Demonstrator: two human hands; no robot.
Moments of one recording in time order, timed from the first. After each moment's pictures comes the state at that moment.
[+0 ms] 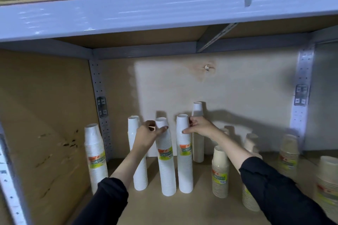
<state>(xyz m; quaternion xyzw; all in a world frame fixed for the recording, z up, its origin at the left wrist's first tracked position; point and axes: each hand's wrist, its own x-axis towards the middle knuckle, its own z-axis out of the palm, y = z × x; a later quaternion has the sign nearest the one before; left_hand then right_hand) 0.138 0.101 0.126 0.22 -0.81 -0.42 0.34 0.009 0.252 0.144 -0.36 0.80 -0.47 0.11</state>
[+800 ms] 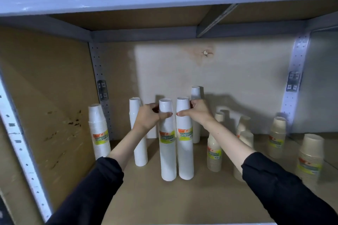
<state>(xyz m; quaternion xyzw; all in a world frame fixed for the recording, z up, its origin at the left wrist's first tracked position) 0.167 0.121 0.135 0.15 -0.86 -0.36 0.34 0.074 0.261 0.147 -0.30 0.78 -0.55 0.03</state>
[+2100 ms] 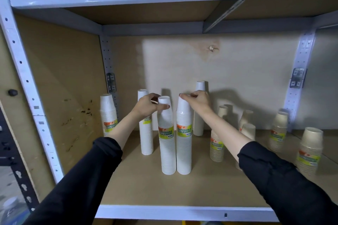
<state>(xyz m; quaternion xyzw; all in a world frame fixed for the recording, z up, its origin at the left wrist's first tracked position) 0.192 0.101 0.145 0.15 -0.88 -0.37 0.26 0.091 0.247 0.145 -0.25 0.79 -0.55 -0.09</state>
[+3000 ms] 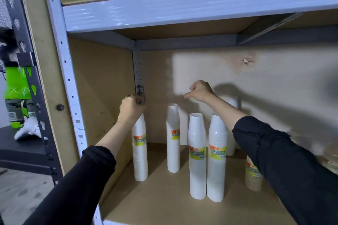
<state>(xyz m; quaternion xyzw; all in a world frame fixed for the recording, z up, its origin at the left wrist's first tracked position) 0.259 0.013 0.177 0.33 -0.83 -0.19 0.41 0.090 0.154 0.223 -0.37 0.83 -0.40 -0.06</state>
